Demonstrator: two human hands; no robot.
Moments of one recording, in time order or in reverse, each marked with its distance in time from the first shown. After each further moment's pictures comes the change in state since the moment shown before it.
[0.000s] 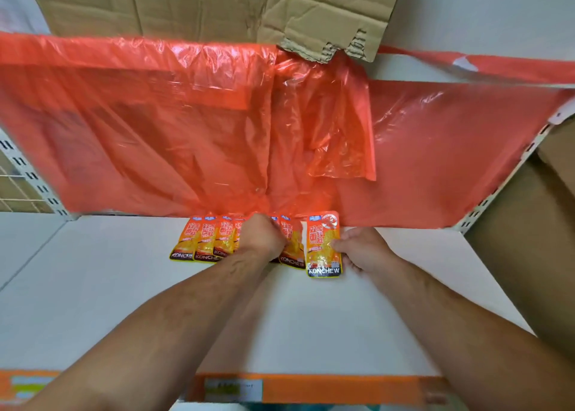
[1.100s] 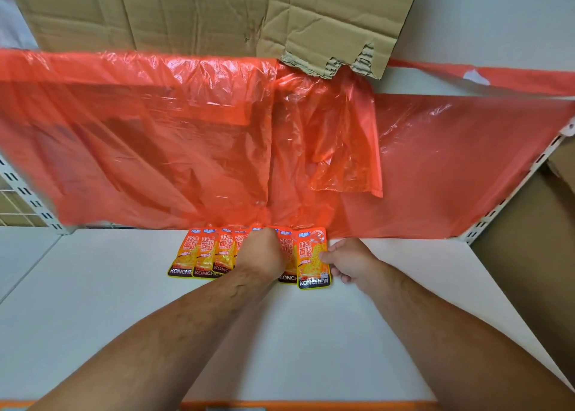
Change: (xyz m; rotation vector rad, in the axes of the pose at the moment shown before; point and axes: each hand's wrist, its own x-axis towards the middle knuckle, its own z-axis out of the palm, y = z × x) left_hand 0.004 -0.004 -0.003 0.301 -0.027 0.167; right_hand 0.041 -0.002 0.022 -0.050 -0.070 0.130
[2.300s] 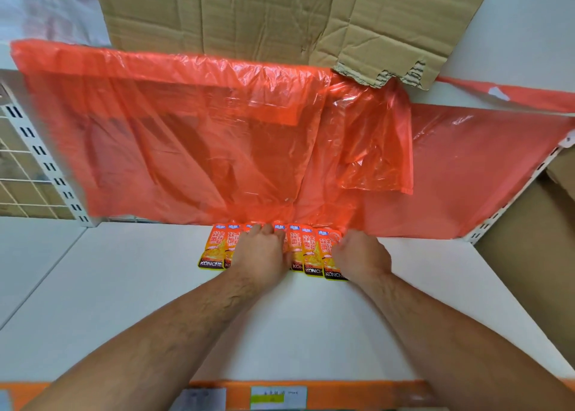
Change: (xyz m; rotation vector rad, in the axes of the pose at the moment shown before) left_hand -0.024 -0.058 -0.031 0.385 0.136 0.361; right_hand -0.037 -0.017 0.043 -0.737 0.495 -0.226
